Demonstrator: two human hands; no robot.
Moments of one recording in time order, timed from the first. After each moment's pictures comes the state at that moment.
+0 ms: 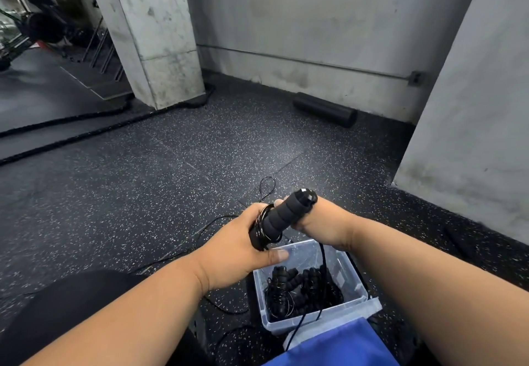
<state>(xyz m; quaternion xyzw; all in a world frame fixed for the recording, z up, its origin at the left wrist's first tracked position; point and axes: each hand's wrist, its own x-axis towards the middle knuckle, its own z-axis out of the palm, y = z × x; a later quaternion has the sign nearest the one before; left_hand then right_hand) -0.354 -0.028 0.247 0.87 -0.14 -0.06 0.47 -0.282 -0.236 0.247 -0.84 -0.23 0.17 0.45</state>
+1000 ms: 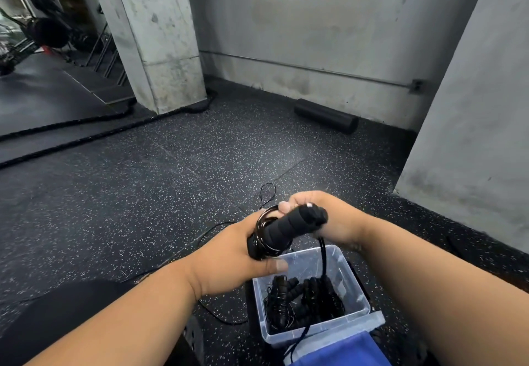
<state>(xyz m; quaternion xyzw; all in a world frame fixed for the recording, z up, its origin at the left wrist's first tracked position) -0.349 -0.021 0.259 0.87 -0.19 -0.09 0.45 -0.286 -0.241 0.281 -0.79 -0.22 0.19 0.54</state>
